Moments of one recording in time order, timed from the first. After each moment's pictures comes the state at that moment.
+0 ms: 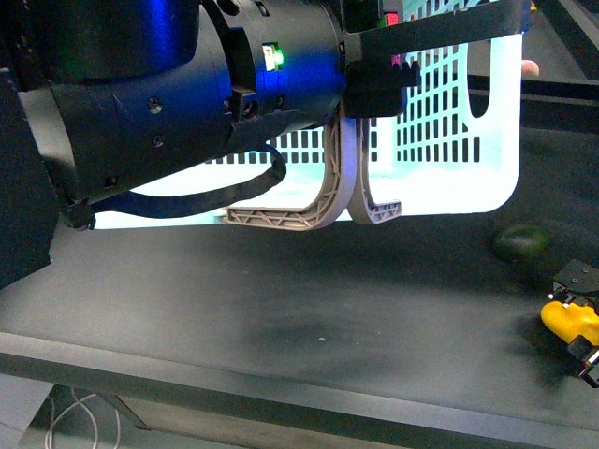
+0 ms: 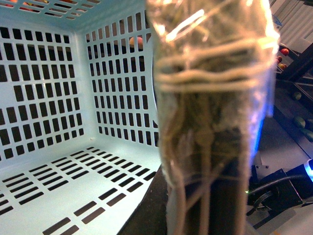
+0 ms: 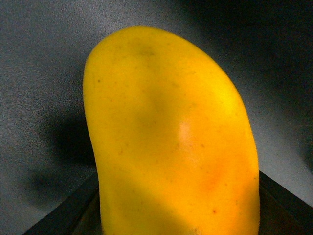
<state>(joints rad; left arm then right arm) -0.57 1.79 0.74 0.93 0.06 -0.34 -0.35 2.72 1.24 0.34 -0.05 -1.00</state>
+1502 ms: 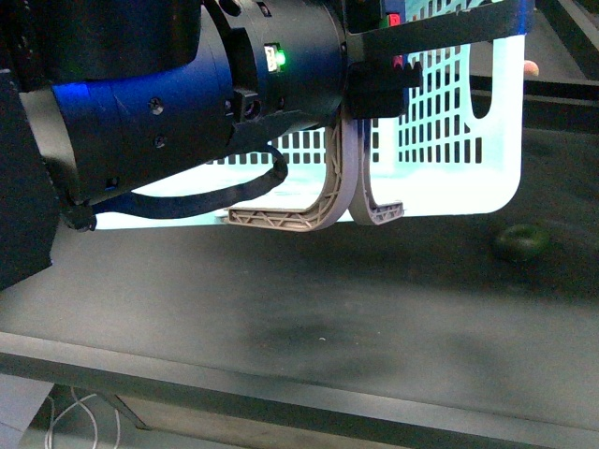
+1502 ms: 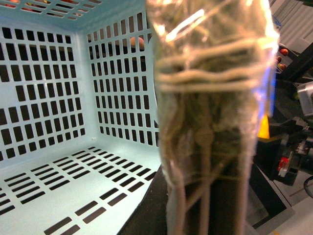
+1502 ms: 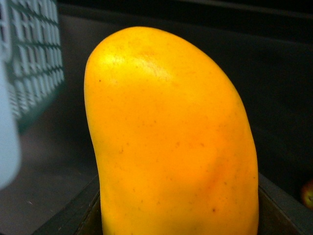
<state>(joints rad) -0.57 1.79 0.74 0.93 0.06 -0.34 -0.22 1.81 0.63 0.68 -0.39 -0.14</state>
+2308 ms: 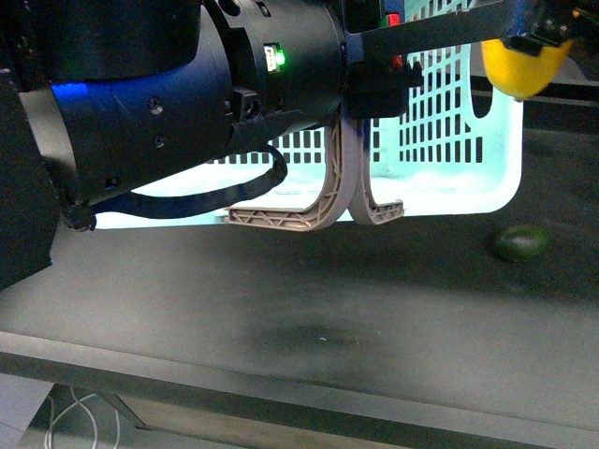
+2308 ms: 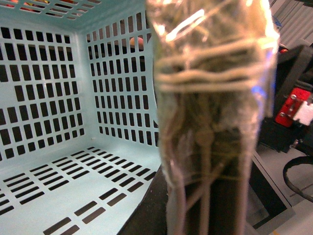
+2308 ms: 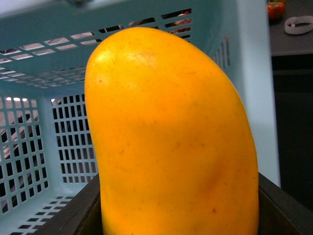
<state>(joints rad) -0.57 1.79 0.74 0.93 0.06 -0.34 0.19 1.75 0.75 0.78 -0.18 0.30</state>
